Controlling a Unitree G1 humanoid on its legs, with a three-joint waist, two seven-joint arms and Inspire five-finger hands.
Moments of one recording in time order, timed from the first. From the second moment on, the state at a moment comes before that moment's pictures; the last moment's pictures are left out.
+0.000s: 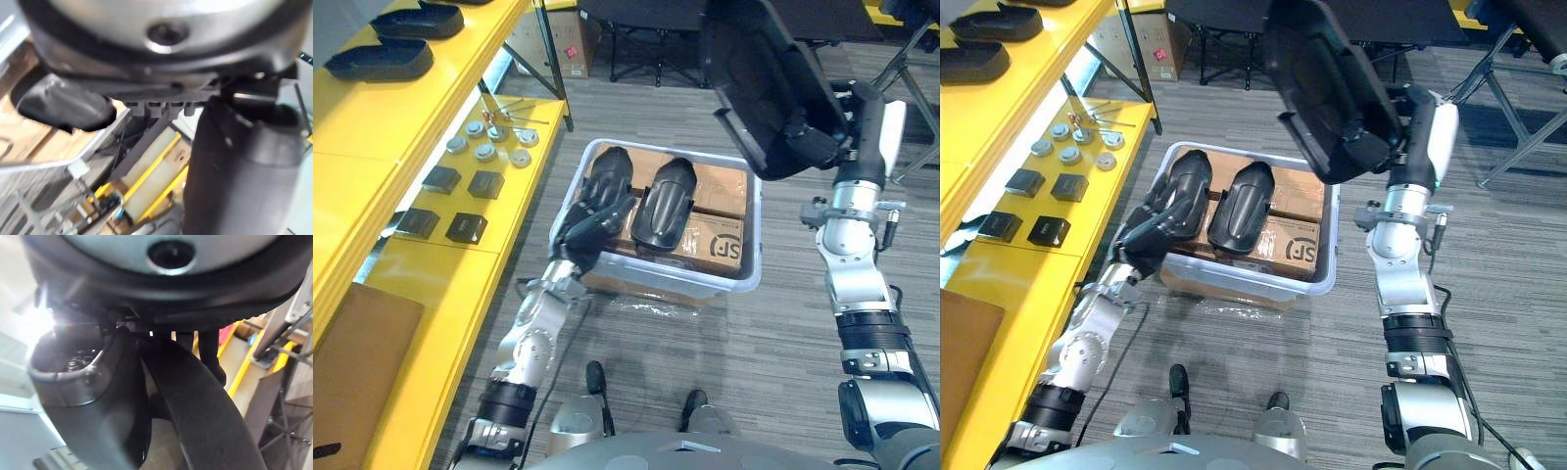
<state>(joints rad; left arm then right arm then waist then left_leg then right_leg) -0.13 0.14 -0.17 0.04 -0.91 0.08 -0.13 -0.44 -0.48 -0.06 0.21 -0.22 -0.13 -0.40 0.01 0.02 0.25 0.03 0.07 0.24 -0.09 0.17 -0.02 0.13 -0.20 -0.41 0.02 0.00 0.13</state>
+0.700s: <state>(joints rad) -0.19 0.11 -0.31 0.08 -1.01 0.02 0.05 -0.22 -0.27 0.25 0.08 -0.18 -0.33 -0.27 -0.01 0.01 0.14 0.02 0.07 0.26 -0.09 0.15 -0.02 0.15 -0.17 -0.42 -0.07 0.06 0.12</state>
